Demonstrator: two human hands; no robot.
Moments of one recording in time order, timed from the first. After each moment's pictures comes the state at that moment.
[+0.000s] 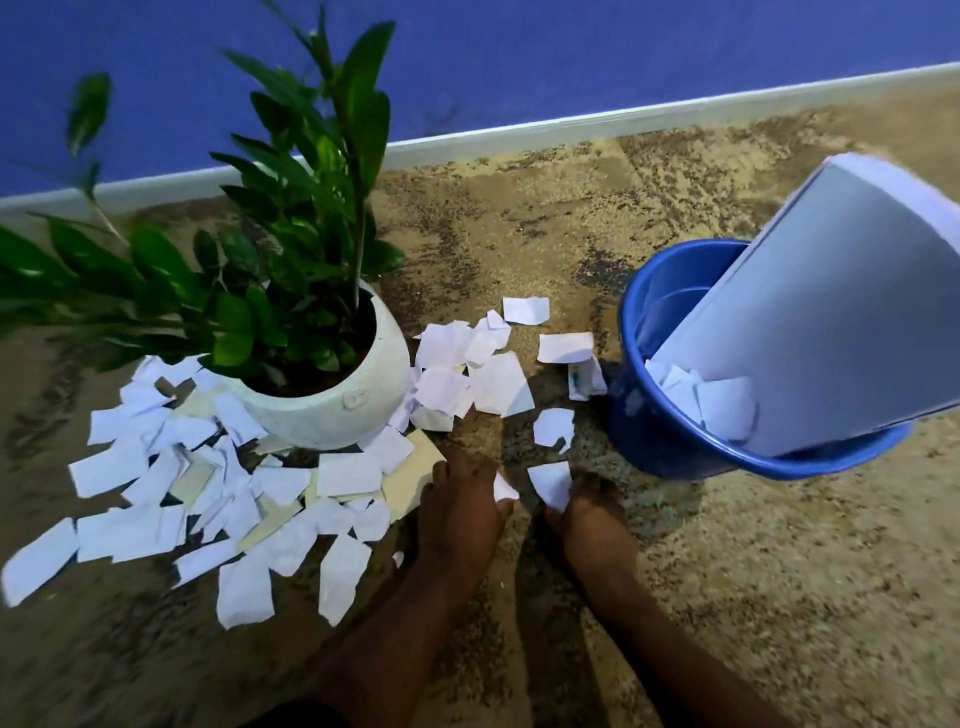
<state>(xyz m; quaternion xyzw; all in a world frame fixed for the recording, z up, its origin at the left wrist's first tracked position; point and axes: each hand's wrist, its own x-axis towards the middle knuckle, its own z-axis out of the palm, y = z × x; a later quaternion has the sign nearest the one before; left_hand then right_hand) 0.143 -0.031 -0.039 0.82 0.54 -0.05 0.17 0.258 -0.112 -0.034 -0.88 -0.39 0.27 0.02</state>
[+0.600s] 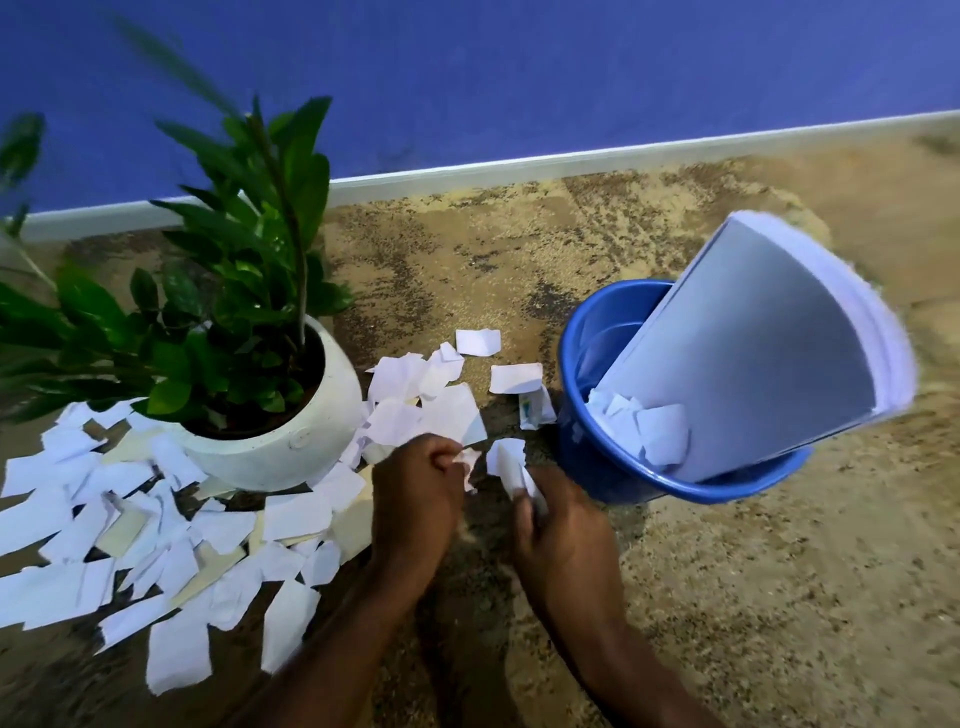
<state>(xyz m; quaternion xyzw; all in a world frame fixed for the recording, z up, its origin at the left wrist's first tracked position) 0.167 -0.014 0.054 0.69 0.60 0.19 0.36 0.254 -0.117 0.058 -0.85 -0.43 0.09 0.29</state>
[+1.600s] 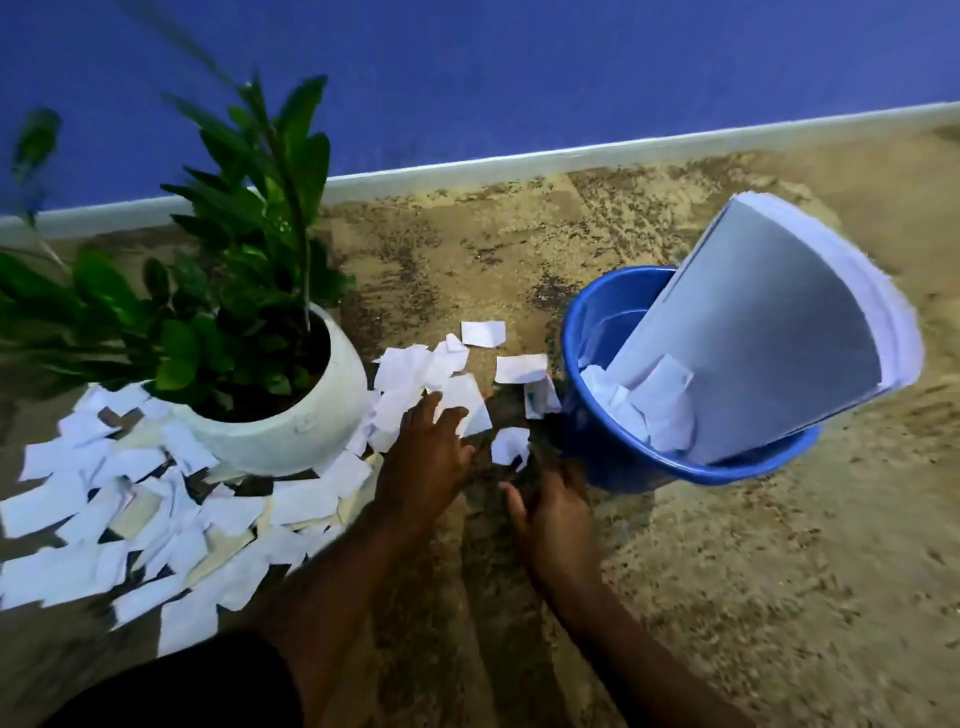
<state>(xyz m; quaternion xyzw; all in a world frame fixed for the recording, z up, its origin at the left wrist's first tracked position) 0.171 0.024 -0.015 0.85 0.47 0.09 0.21 0.265 -0.109 -0.005 -0.85 -0.41 0.18 0.29</state>
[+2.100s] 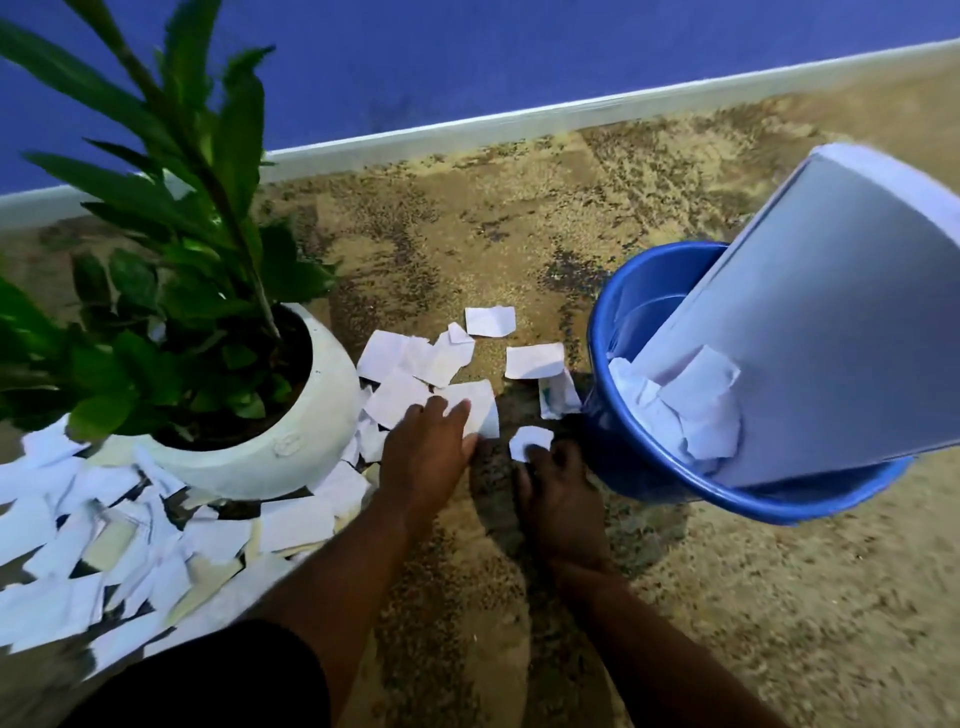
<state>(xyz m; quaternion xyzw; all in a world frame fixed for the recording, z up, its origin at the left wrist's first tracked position) 0.183 0.067 -0.064 0.90 0.44 0.01 0.08 0.288 -0.064 -0.078 -0.87 -0.45 0.08 0.21</state>
